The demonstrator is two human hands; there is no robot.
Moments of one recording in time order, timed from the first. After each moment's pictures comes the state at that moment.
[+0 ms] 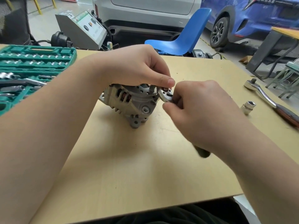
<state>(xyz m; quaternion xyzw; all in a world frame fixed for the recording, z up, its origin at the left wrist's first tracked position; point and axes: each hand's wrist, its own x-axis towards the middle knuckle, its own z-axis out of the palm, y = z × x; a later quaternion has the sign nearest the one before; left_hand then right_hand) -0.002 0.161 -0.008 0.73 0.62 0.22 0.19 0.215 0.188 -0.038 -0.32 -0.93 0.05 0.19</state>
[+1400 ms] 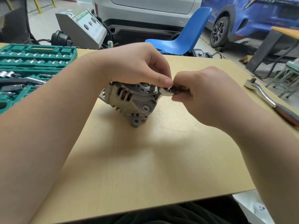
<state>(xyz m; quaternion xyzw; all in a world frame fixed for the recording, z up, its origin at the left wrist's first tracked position) -0.012 0.166 -0.010 0.74 0.60 0.24 0.20 0.212 0.213 -0.019 -0.28 -0.95 -0.03 0.13</state>
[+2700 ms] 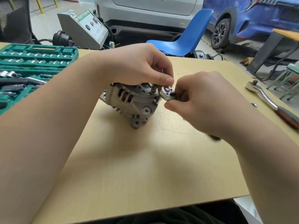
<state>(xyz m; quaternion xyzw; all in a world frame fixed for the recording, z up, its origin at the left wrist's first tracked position) -0.011 0.167 -0.012 0.73 0.62 0.23 0.19 0.208 0.204 -0.020 -0.33 -0.93 0.08 0.14</state>
